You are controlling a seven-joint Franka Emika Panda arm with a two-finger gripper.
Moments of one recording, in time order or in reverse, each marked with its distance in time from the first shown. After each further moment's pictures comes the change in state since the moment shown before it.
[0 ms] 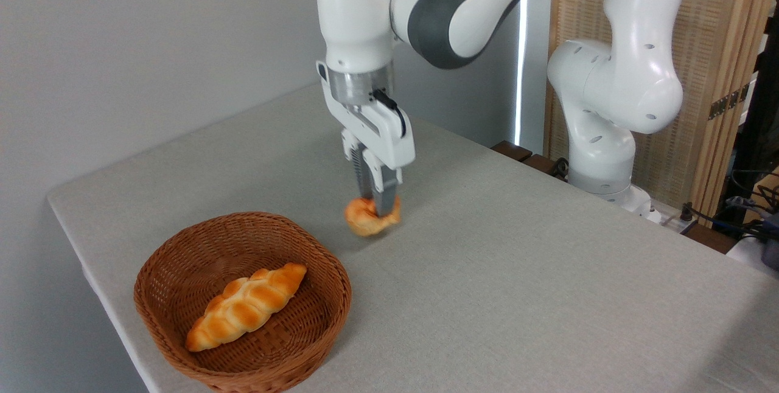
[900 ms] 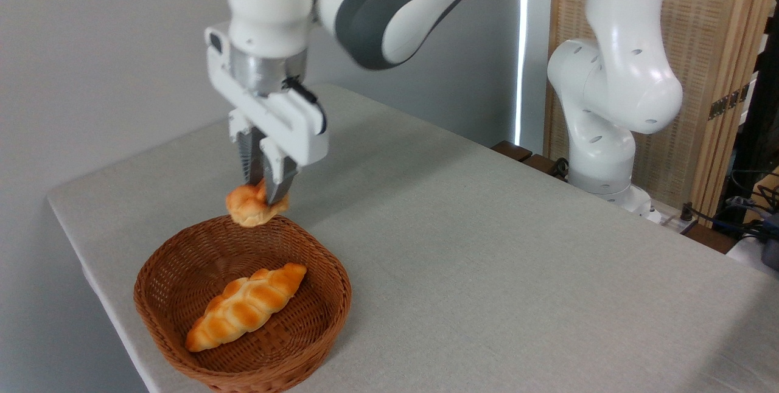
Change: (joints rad) arm -0.006 0.325 0.059 0.452 -0.250 0.001 -0.121
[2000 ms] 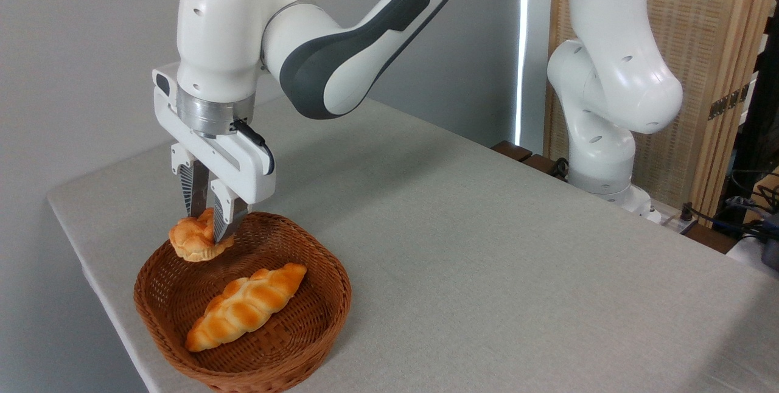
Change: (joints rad) arm 0.005 0.190 -0.045 0.127 -0.027 0.164 -0.053
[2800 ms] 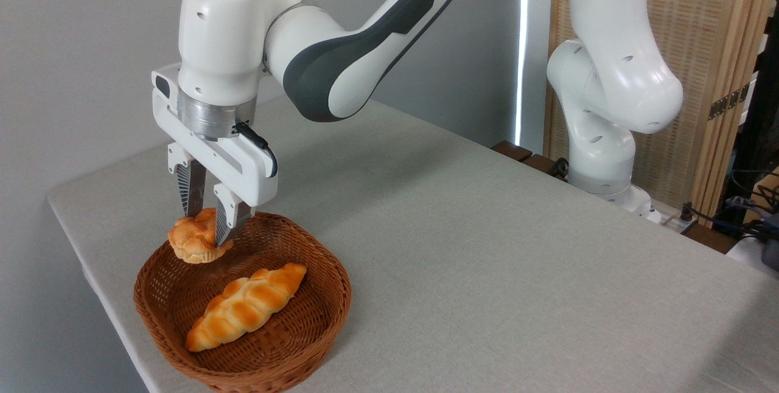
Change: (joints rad) arm 0.011 0.000 0.000 0.000 -0.023 0.000 0.000
